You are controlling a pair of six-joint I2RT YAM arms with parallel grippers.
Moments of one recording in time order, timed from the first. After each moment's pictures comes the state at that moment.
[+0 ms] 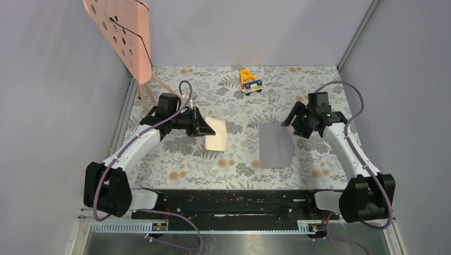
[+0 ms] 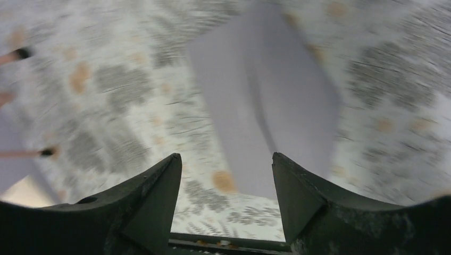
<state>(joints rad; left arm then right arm) -0.27 1.29 0.94 -0.37 0.87 -0.66 0.17 1.24 1.03 -0.65 -0.19 0.67</state>
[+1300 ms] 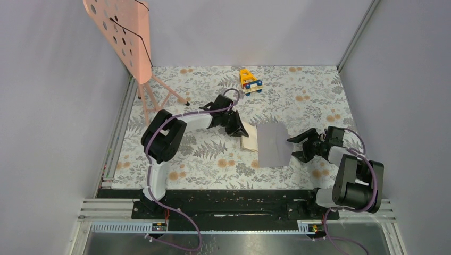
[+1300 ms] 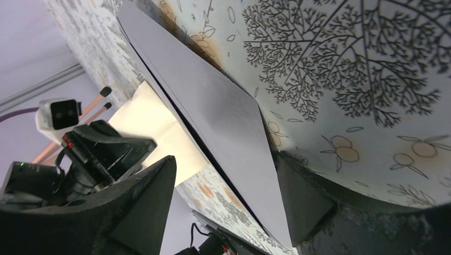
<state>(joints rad) -0.60 2.05 1.31 -0.15 0.58 -0.90 -0.29 1.36 0.44 -0.12 -0.62 0.86</state>
